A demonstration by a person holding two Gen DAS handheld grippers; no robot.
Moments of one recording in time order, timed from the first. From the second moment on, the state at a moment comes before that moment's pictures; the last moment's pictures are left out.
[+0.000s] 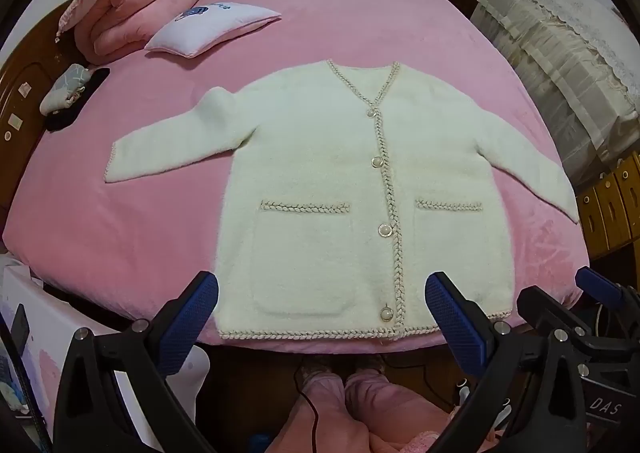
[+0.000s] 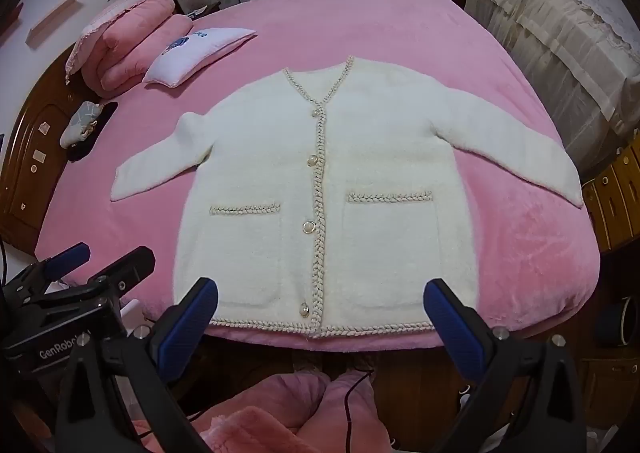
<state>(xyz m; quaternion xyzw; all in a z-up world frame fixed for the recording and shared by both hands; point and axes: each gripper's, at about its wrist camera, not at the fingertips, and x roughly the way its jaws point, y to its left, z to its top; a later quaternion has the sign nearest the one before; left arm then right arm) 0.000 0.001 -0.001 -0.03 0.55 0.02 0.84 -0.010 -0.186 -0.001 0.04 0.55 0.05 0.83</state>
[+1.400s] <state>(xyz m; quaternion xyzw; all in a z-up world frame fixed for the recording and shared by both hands) 0.008 -0.006 -0.001 -0.01 0.55 0.01 0.84 -0.005 -0.187 0.000 0.03 0.55 0.03 0.84</state>
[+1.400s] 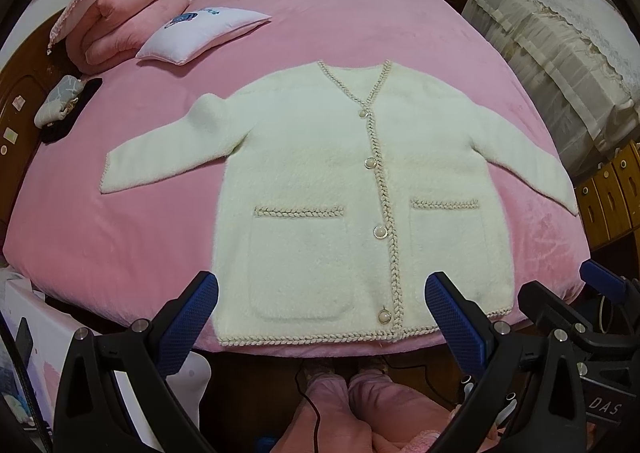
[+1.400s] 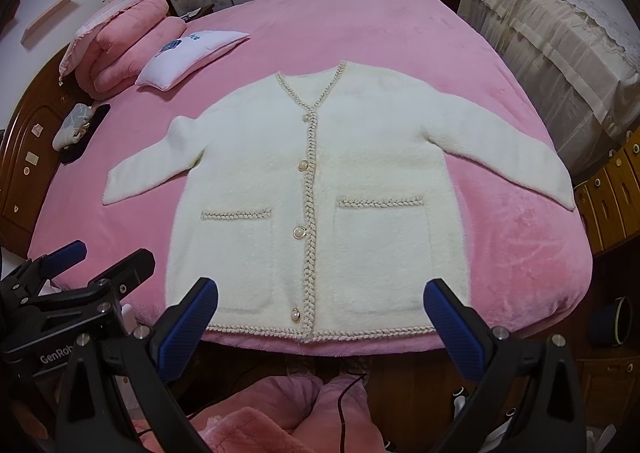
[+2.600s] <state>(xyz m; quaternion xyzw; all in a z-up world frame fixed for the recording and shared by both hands) -0.002 0.005 0.012 -0.15 0.53 0.09 0.83 0.006 -0.228 0.007 -0.01 0.53 0.07 0.85</state>
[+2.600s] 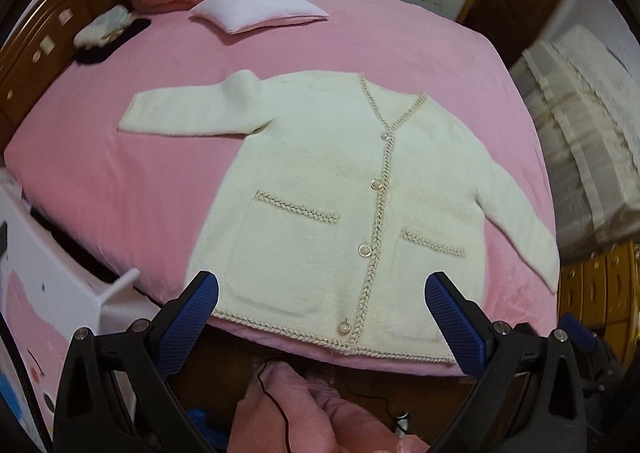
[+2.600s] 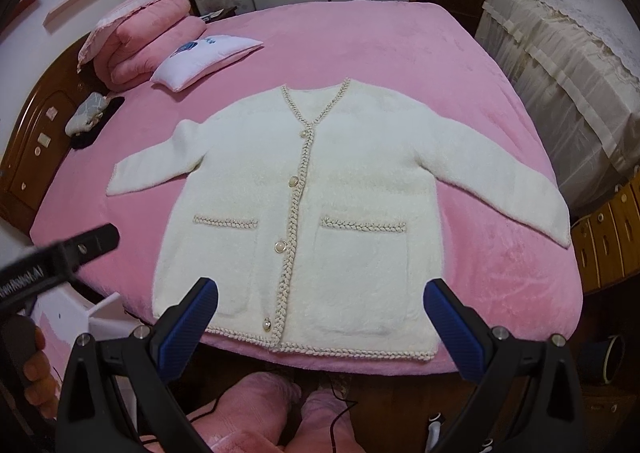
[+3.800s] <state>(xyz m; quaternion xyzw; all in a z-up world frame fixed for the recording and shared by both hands) 0.118 0.413 -0.188 -0.35 0.56 0.30 0.69 0.122 0.038 -0.158 -0.11 0.68 0.10 0.72</state>
